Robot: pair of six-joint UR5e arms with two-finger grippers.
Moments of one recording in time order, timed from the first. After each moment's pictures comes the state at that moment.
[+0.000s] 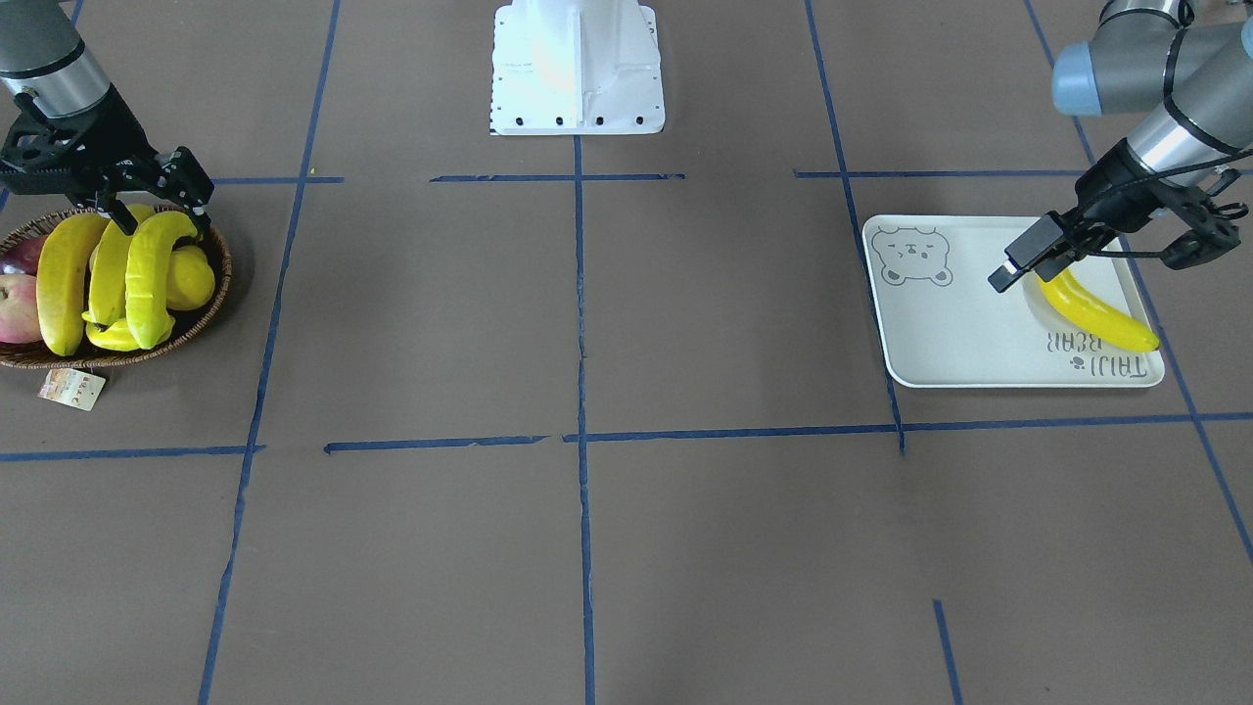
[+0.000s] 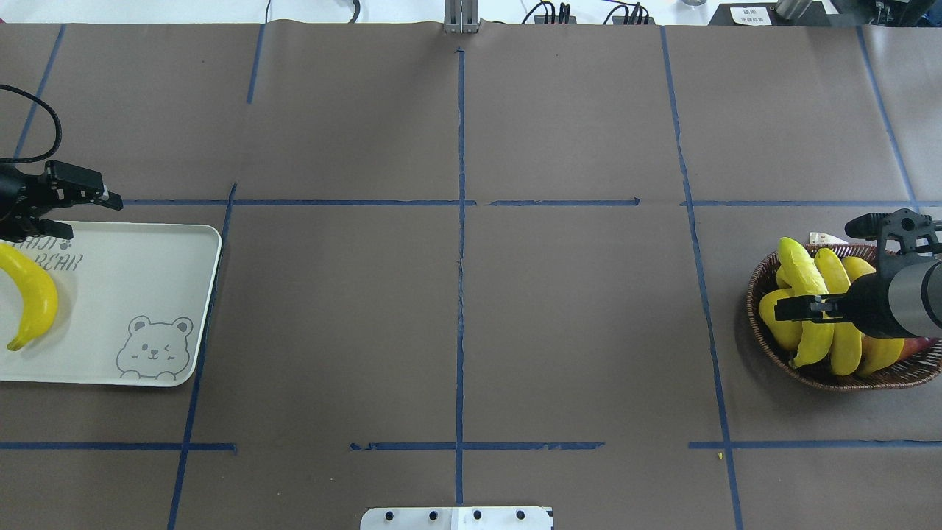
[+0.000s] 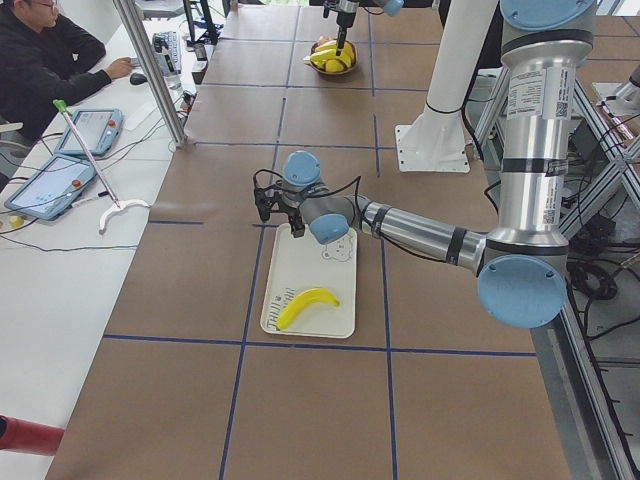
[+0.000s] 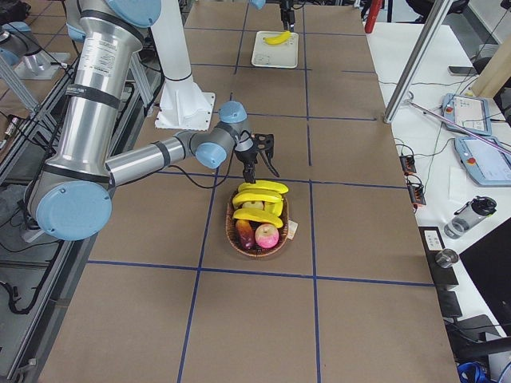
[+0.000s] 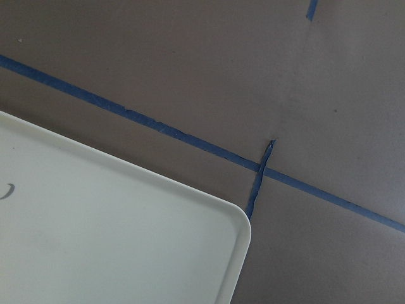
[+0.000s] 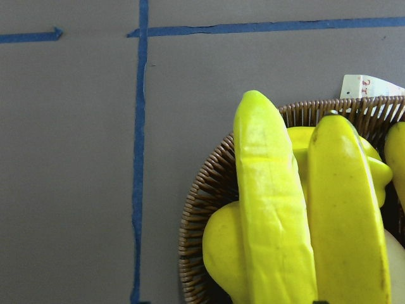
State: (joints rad) left arm -1.06 -1.56 -1.80 -2.29 -2.30 -1.34; right arm 0.71 -1.85 2.12 -1.07 1.88 1.10
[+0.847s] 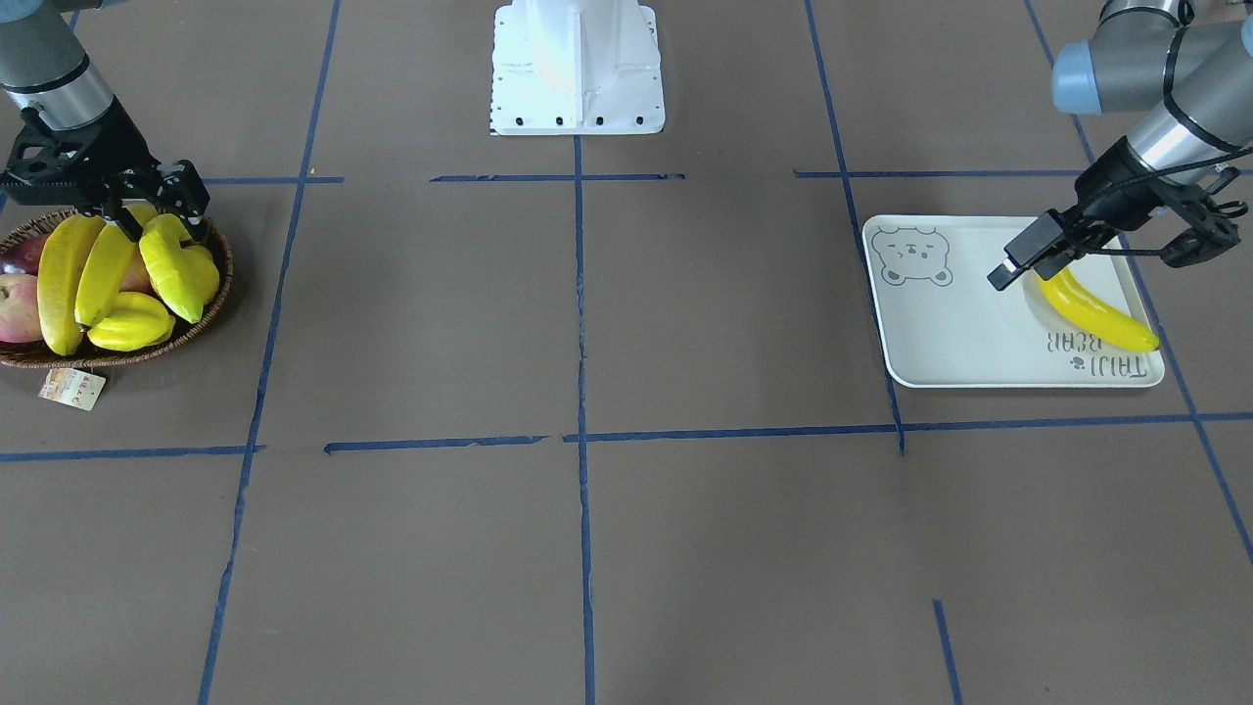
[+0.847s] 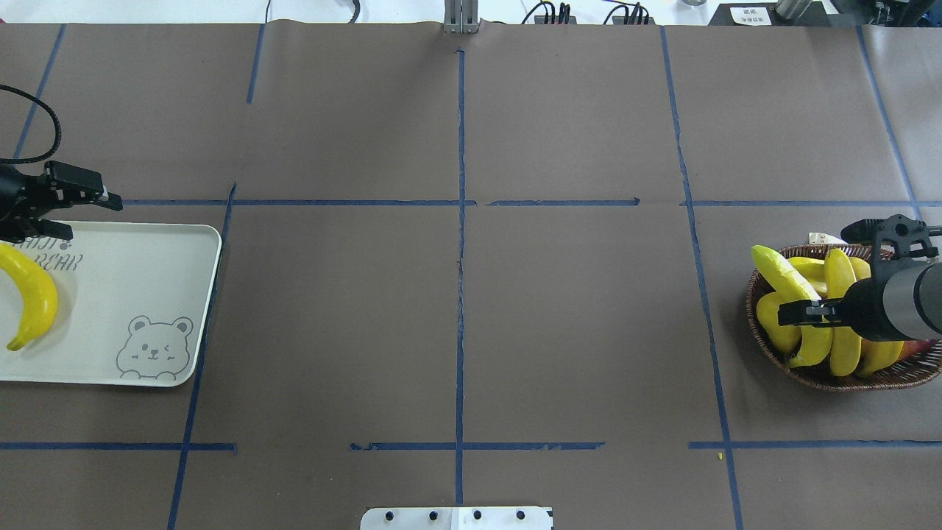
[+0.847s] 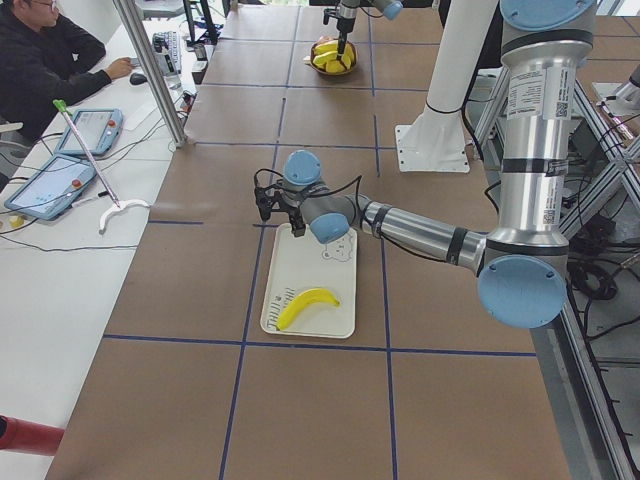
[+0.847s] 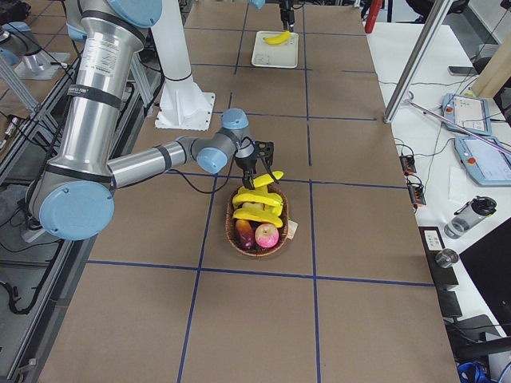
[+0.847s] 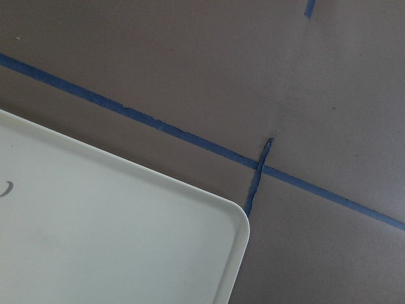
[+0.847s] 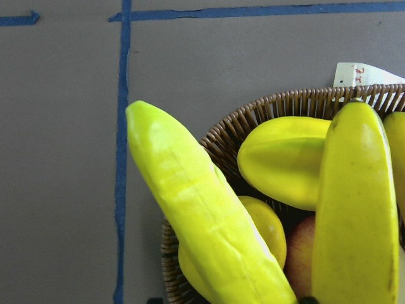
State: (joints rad) left arm -1.06 -1.56 -1.80 -2.29 -2.30 -1.34; right arm 0.70 -1.85 2.09 -1.07 1.89 1.10
